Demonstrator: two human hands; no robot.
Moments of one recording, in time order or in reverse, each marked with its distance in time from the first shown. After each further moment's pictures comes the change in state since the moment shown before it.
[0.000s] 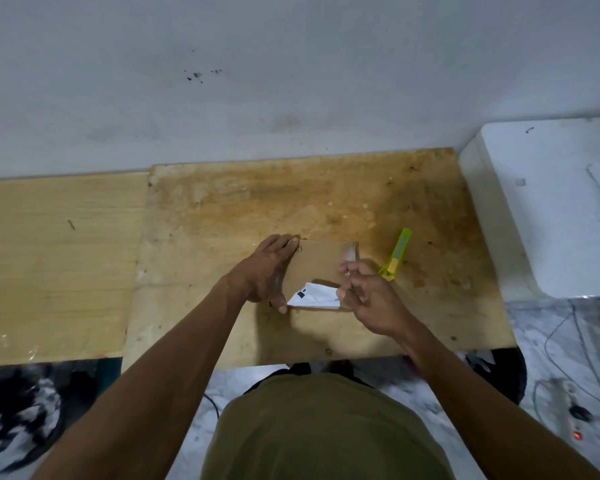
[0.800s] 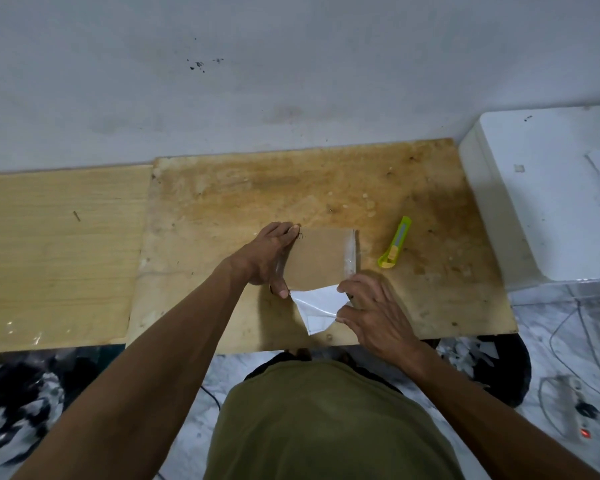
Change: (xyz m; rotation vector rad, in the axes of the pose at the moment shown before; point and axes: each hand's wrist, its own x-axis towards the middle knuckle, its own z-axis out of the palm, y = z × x) left_hand -0.007 0.011 -0.004 0.036 0.004 -0.002; right_hand -0.057 0.015 0.019 -0.797 0.099 -0.481
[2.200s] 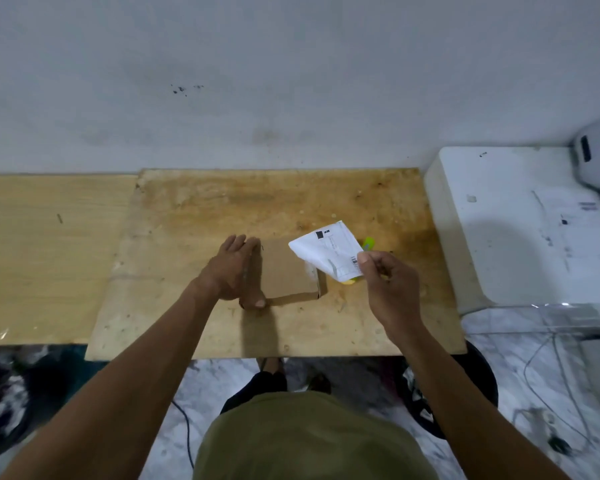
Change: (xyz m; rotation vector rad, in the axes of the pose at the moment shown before) left_hand -0.009 0.027 0.015 -0.014 0.193 -0.231; right_hand 0.027 0.037 -0.109 0.775 0.453 0.820
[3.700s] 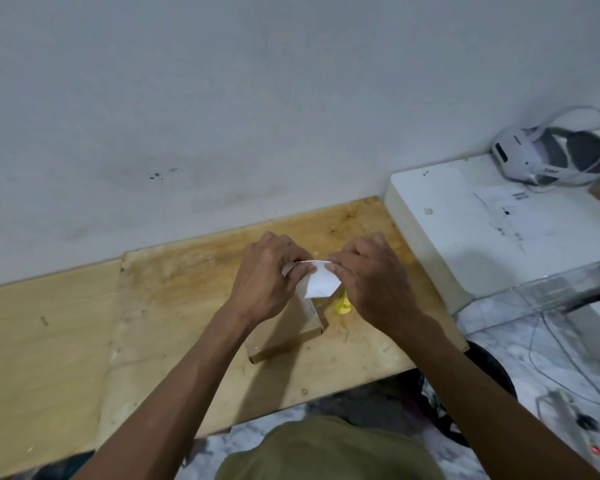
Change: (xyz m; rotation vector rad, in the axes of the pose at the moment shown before) left_hand -0.049 0.117 -0.101 -0.165 0.525 0.604; right_hand -0.002 -0.077 -0.006 -0.681 0.045 -0.682
